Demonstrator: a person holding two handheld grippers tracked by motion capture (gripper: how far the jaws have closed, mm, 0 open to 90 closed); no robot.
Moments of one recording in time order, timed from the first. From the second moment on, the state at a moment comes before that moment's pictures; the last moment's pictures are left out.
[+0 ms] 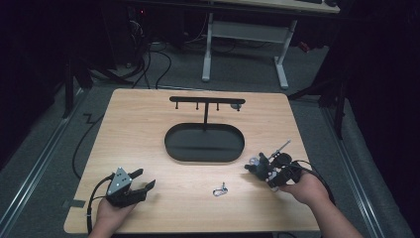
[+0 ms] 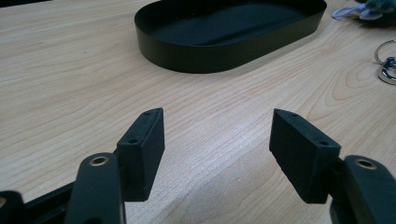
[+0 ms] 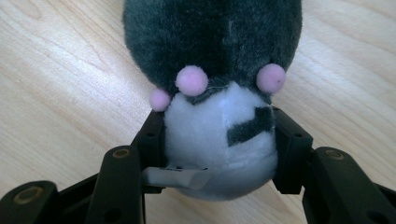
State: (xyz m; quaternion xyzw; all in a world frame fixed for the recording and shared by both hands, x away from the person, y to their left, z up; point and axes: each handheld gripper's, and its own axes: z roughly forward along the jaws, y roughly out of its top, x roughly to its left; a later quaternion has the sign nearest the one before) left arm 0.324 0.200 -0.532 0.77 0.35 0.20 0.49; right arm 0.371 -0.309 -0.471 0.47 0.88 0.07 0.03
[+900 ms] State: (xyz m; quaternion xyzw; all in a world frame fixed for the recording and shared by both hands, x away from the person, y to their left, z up) left arm 0.323 0.200 -0.532 0.77 0.35 0.20 0.49; right arm 0.375 -0.288 -0.404 0.47 0.88 0.11 0.03
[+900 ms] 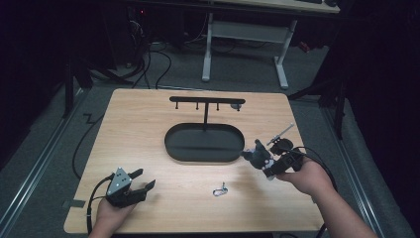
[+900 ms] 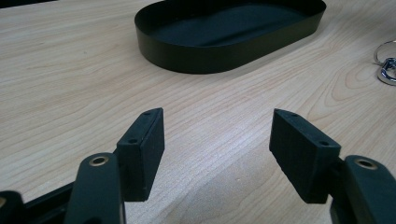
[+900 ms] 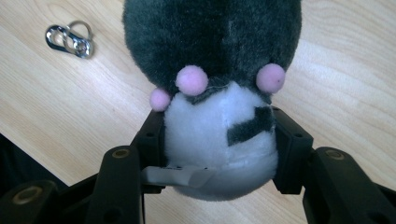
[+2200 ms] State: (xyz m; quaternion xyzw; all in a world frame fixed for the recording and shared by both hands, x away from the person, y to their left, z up) left arm 0.324 0.200 -0.532 0.77 0.35 0.20 0.49; right arm 0.424 -0.253 -0.342 0.48 0.86 0.13 0.03
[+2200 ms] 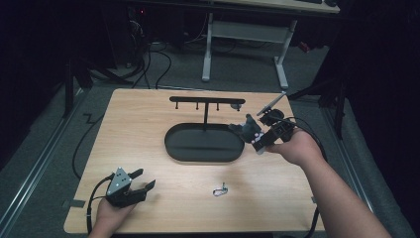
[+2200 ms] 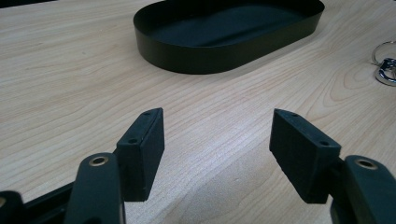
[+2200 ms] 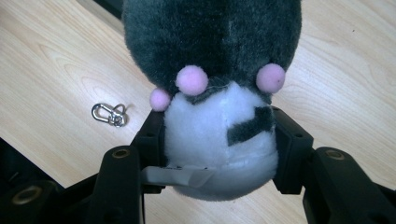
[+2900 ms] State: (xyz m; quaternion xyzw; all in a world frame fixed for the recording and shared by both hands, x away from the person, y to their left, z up) left arm 0.324 0.200 -0.532 0.78 0.35 0.20 0.49; right arm 0.446 -0.253 -0.311 0.50 0.85 0.14 0.05
